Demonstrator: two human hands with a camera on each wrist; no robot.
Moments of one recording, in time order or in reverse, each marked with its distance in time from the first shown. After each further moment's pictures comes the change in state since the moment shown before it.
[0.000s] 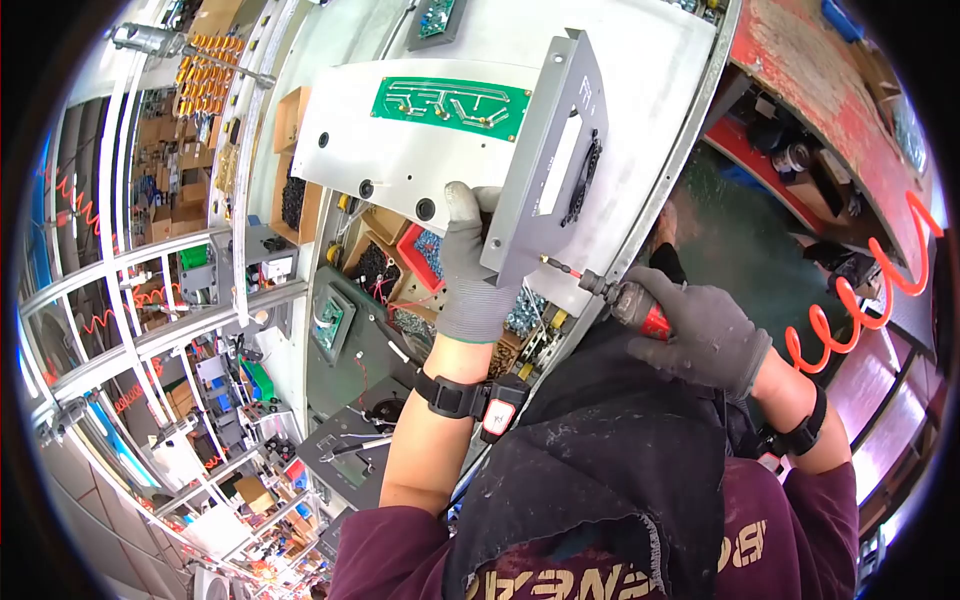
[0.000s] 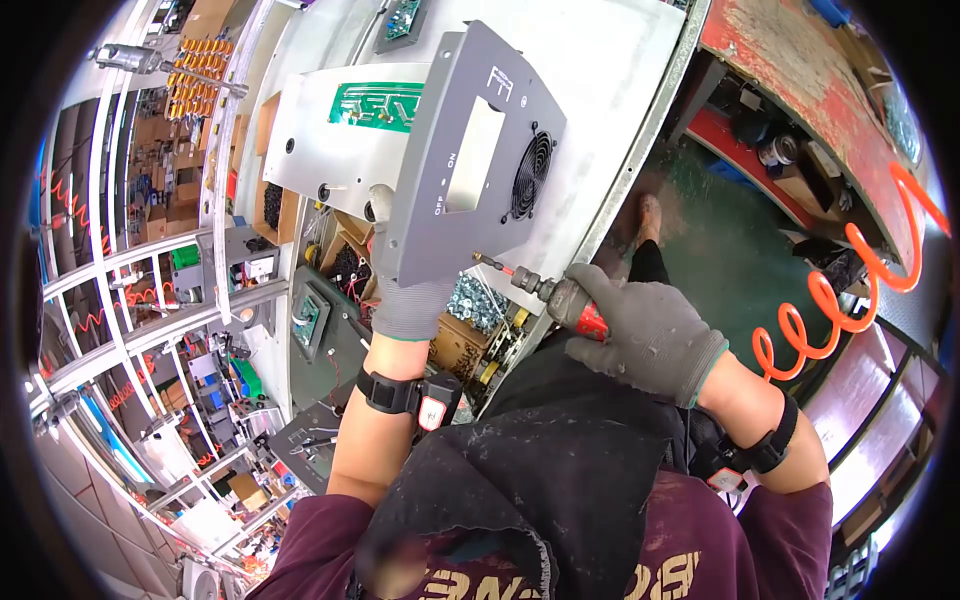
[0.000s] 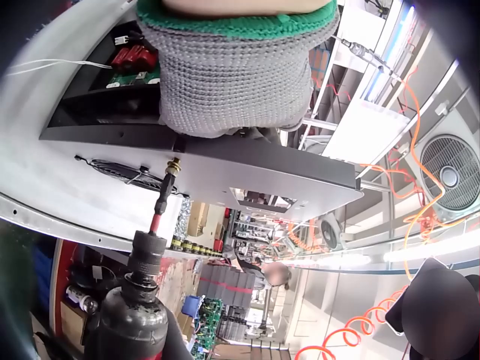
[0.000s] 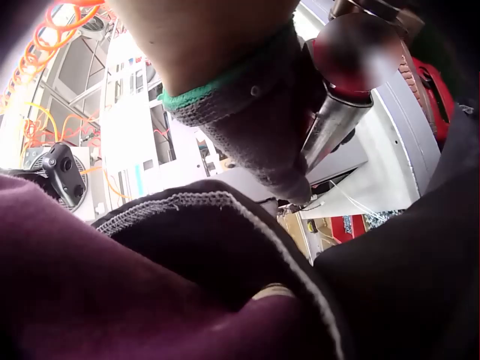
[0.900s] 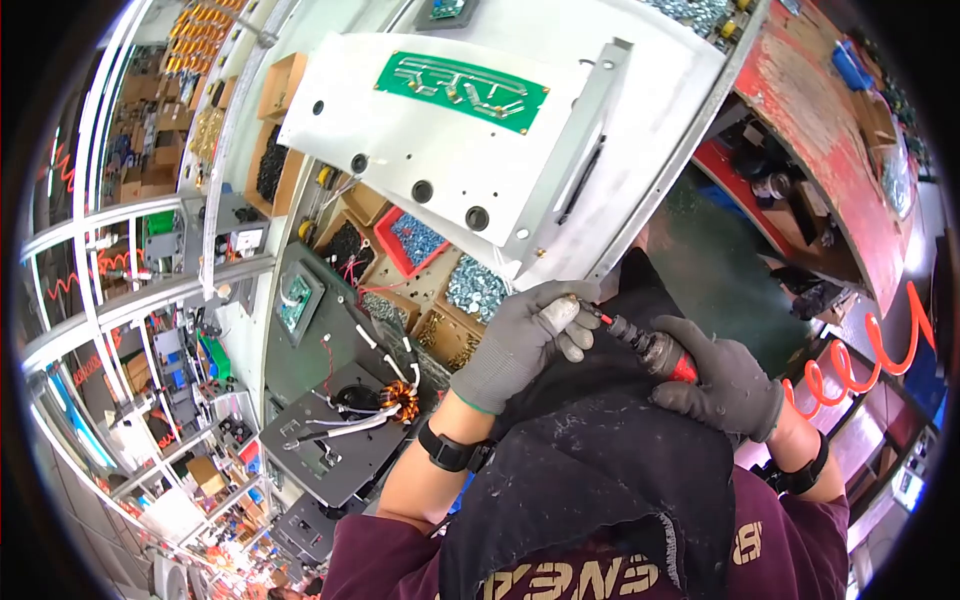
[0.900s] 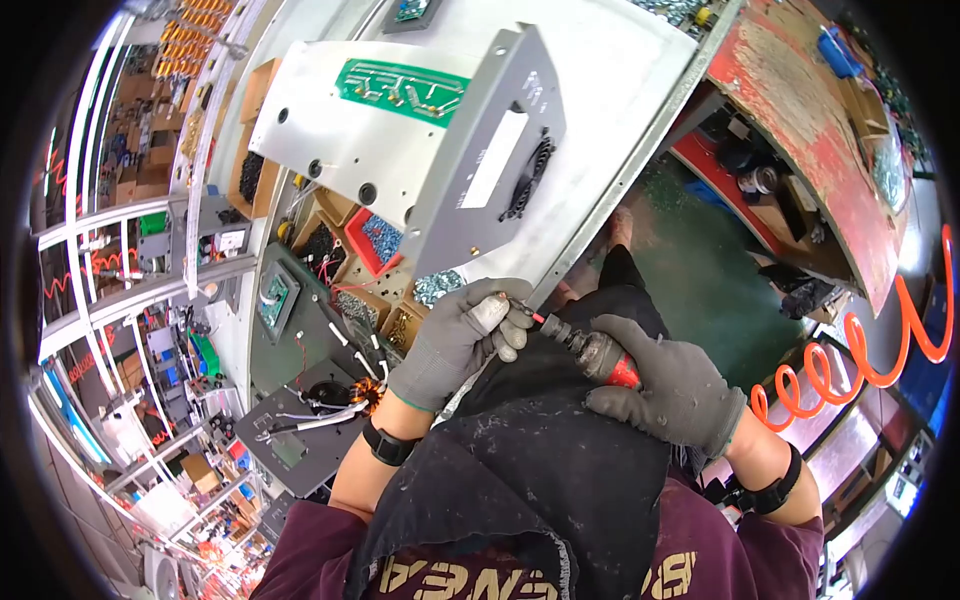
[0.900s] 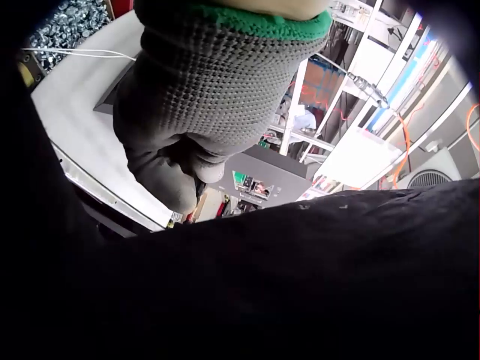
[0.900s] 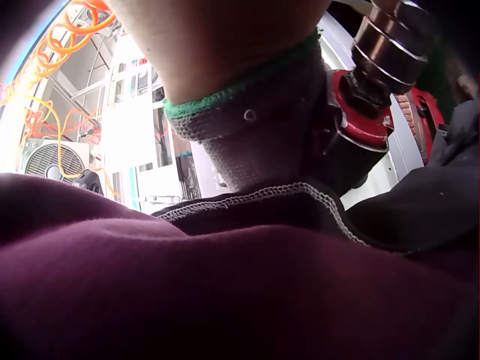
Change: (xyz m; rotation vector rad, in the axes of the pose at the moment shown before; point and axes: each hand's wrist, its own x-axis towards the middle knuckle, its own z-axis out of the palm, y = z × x) left_hand -0.077 -0.005 0.012 -0.428 -0.299 -0.559; right_hand -0.048 -0.005 -0.017 0.036 -0.057 0.025
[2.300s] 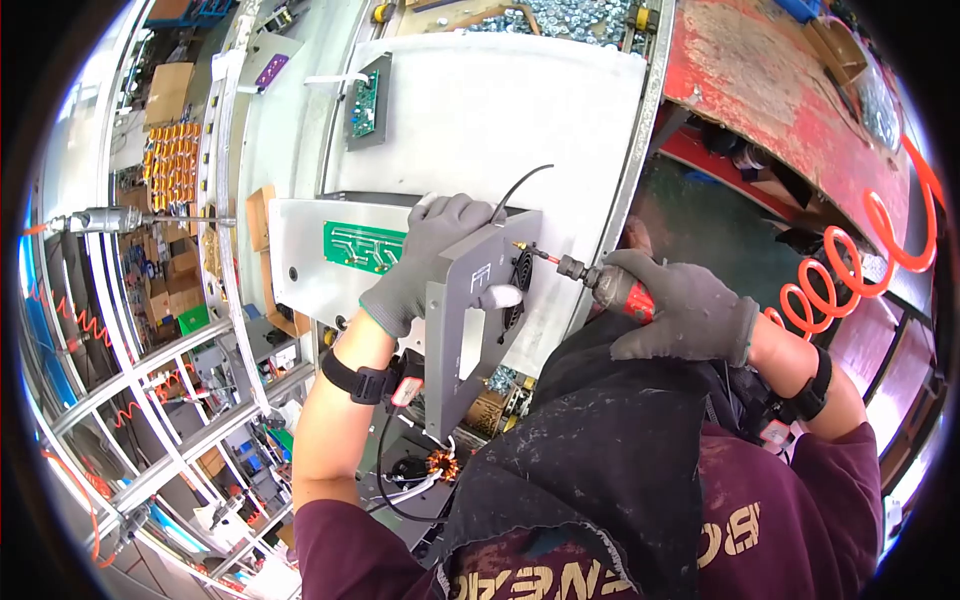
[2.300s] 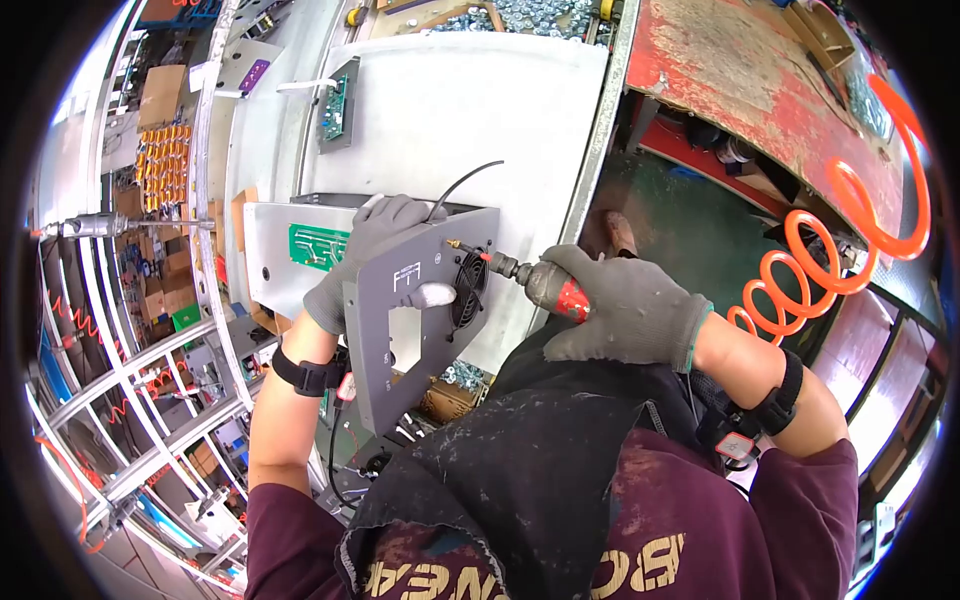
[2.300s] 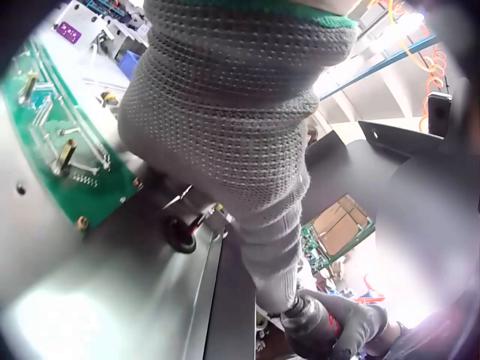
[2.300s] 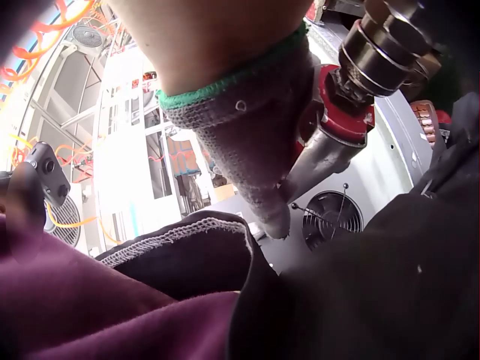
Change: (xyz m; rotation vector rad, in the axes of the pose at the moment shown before) left_hand 0.173 0.180 0.036 2.290 -0.416 0.574; right_hand 0.071 0.055 -0.122 0.100 0.128 0.016
